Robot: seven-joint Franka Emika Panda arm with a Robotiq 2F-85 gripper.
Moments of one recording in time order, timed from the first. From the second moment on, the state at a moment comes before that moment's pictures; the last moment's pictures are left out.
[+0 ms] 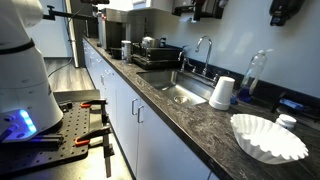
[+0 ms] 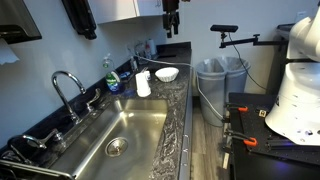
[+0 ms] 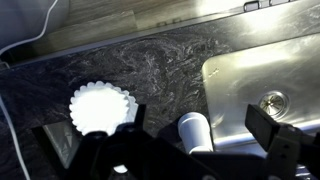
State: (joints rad) arm -0.10 -0.20 -0.18 -2.06 -0.06 1.92 -0.18
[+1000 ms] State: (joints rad) arm -0.17 0.24 -0.18 -1.82 -0.10 2.10 0.10
